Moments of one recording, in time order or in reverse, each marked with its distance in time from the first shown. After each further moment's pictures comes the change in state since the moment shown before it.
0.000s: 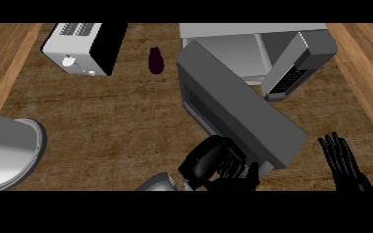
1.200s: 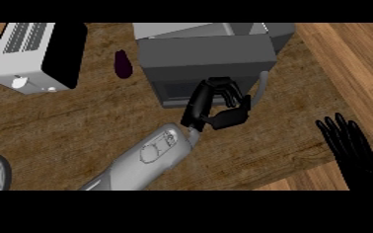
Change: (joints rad) left arm -0.358 0.000 0.088 0.328 0.450 0.407 -0.193; right arm 0.017 -0.113 0.109 -0.414 -0.228 0.098 0.226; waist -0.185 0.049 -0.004
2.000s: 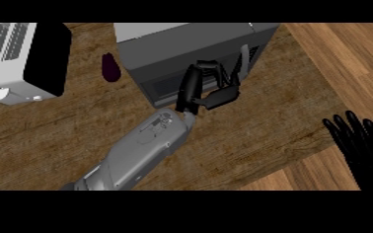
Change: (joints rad) left arm -0.067 0.000 0.086 0.102 0.176 0.035 -0.161; right arm 0.013 -0.061 0.000 -0.129 -0.127 0.048 0.089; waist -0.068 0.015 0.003
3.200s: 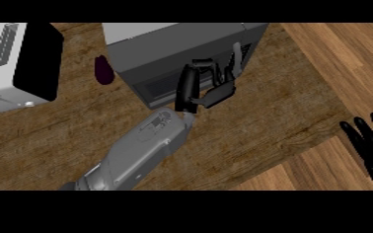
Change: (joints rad) left arm -0.006 0.000 -0.008 0.031 0.092 0.049 -0.156; right arm 0.032 -0.068 -0.032 -0.123 -0.160 0.055 0.070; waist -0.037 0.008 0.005
